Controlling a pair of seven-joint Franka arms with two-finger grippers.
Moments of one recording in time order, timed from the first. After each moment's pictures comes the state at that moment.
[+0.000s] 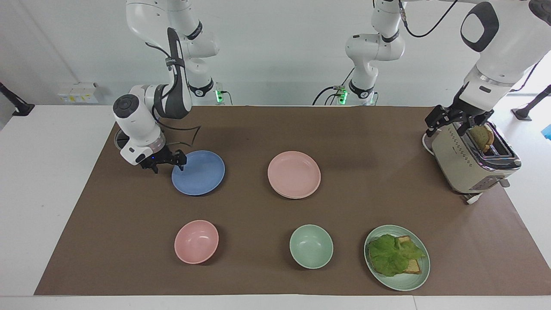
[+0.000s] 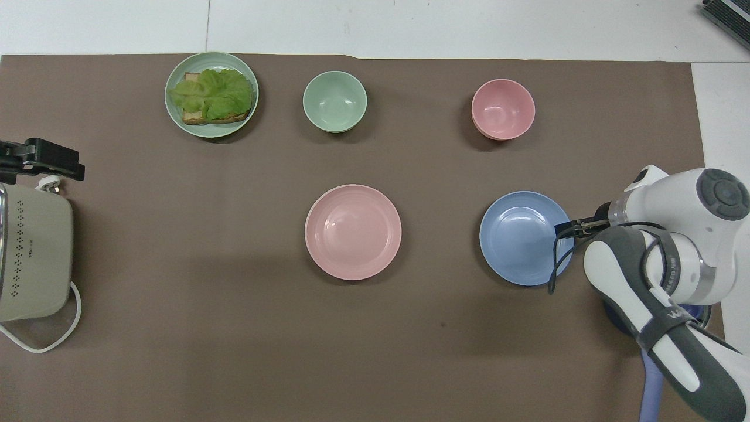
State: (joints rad) left arm -0.12 0.05 0.11 -1.51 -0.03 1.58 0.00; right arm 0.04 0.13 -0.11 -2.20 0.04 2.31 -0.21
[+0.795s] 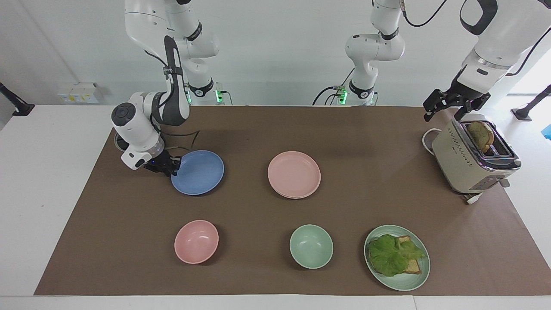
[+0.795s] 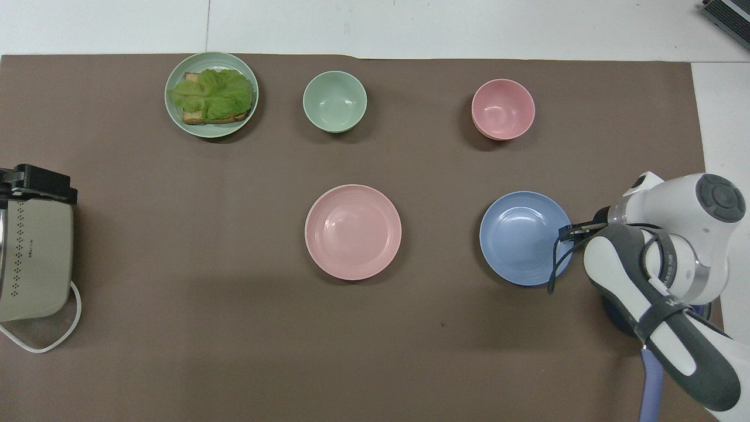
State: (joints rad) left arm -0.12 -0.03 0.12 -1.61 -0.03 1.57 0.00; right arm 0.03 0.17 -0.11 -2.21 0.10 2.31 -0.24
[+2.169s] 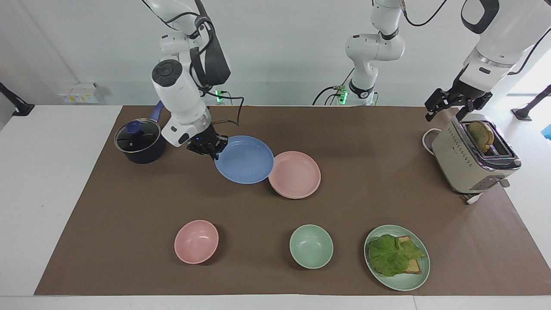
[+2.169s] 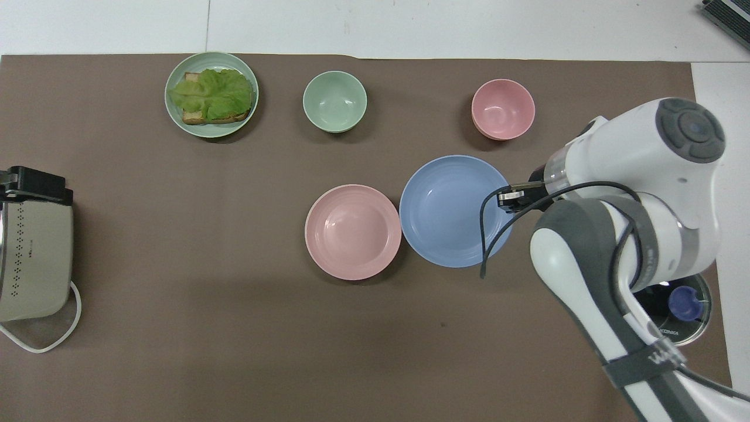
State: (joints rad) left arm -0.12 -0.04 0.12 -1.61 -0.03 1.57 0.00; right arm 0.22 0.13 0.05 -1.85 0.14 1.97 0.22
